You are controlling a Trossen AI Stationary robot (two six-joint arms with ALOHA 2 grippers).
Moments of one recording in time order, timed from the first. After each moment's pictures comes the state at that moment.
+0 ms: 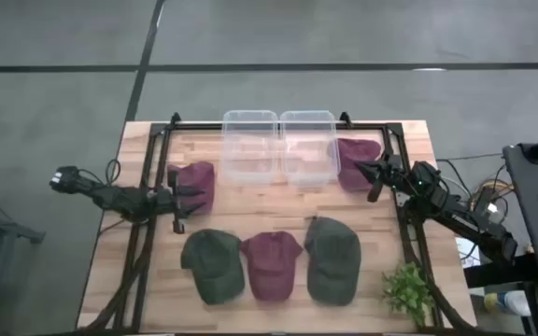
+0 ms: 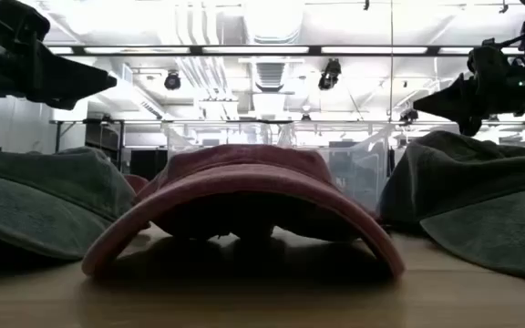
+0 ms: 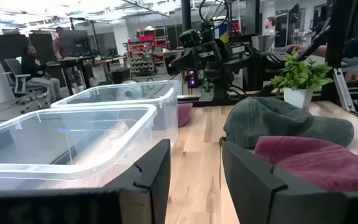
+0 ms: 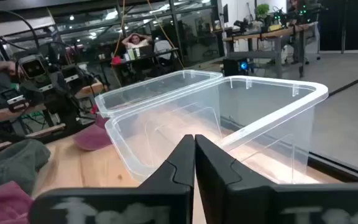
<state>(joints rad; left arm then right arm) -0.36 0.12 0.01 0.08 -0.54 0.10 -0.60 0.03 0.01 0.04 -0.16 0.23</state>
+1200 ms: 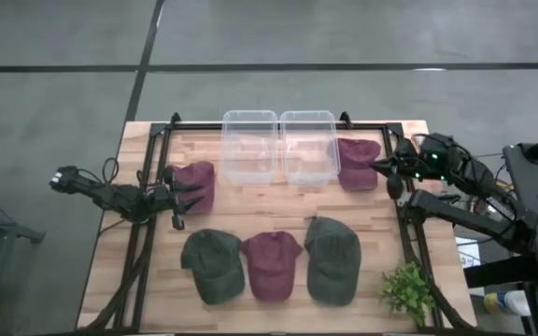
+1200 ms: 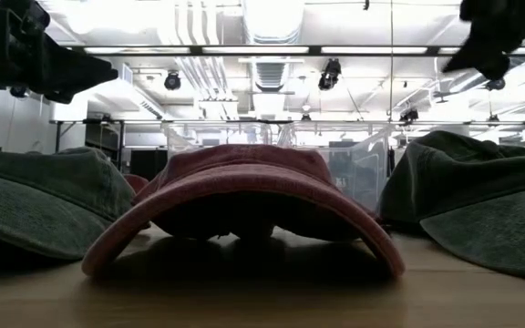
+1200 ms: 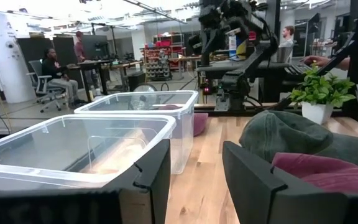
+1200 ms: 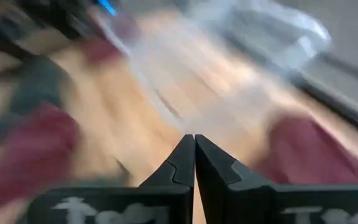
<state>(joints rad) -0.36 0.12 0.04 0.10 -0.61 0.11 -0.59 0.46 0.76 -0.90 -0.15 0.16</state>
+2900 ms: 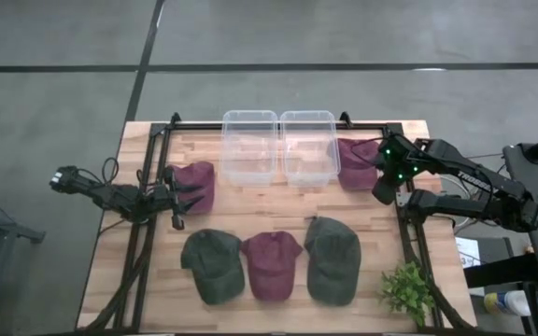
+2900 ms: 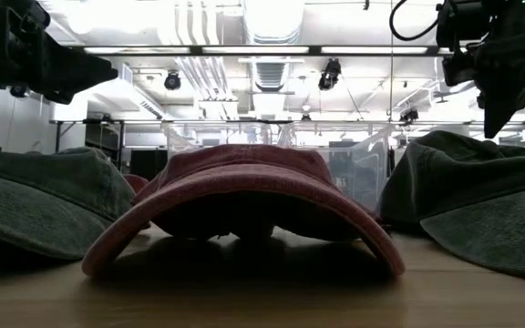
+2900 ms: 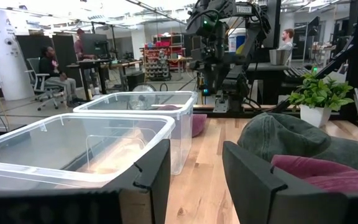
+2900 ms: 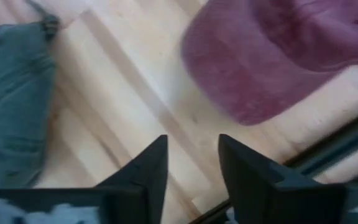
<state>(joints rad) -0.36 0.12 0.04 0.10 -0.61 0.09 -0.59 0.82 0.79 -1.25 -0.11 0.12</state>
